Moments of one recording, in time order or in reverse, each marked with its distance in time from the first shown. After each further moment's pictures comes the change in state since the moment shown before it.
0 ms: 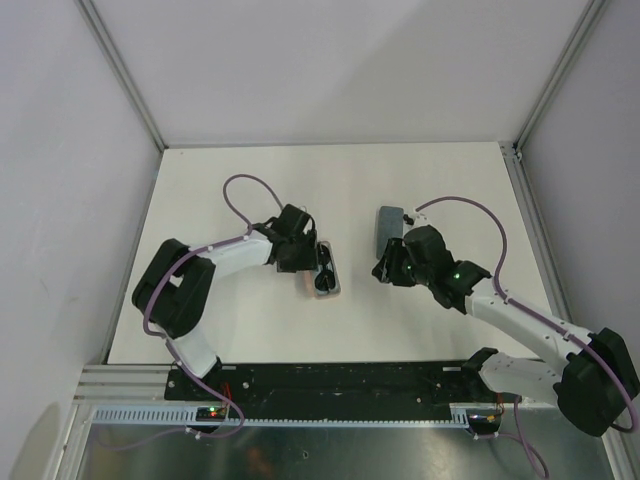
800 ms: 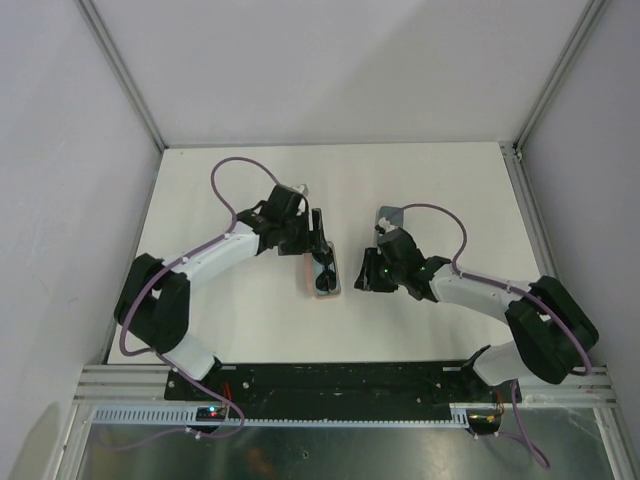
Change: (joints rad) left arm 0.021 -0.120 0.108 -0.071 0.129 0.023; right arm 0.033 0.302 -0.001 0.177 -0.121 0.005
